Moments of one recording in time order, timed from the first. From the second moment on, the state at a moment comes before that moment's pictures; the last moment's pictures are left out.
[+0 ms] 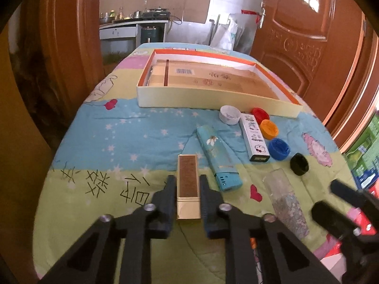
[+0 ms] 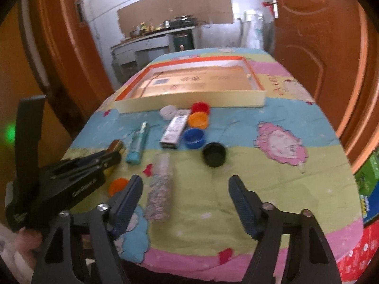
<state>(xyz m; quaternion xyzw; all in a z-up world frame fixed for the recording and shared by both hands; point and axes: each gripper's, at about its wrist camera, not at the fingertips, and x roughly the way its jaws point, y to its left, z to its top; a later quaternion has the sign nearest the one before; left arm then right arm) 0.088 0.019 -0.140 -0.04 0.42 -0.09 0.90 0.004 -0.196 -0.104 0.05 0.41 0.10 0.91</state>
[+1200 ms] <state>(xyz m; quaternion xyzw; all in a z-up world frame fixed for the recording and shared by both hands) 0.086 0.019 -0.091 -0.04 0.38 -0.10 0.92 0.023 -0.185 -0.077 0.04 0.39 0.13 0.91</state>
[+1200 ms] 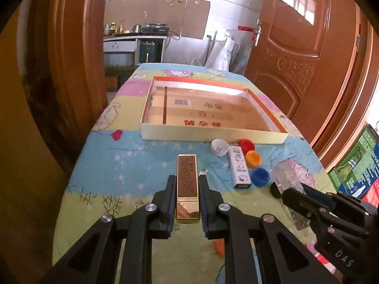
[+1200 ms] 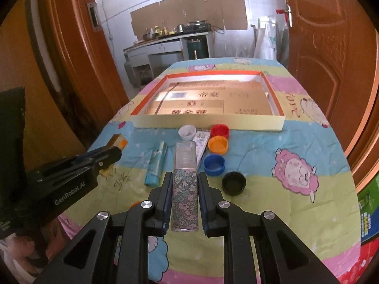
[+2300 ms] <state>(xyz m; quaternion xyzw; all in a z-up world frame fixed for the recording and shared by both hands) 0.168 -0.009 -0.057 -0.03 0.38 -0.08 0.92 0.100 -0.212 -0.049 0.06 0.39 0.12 0.91</state>
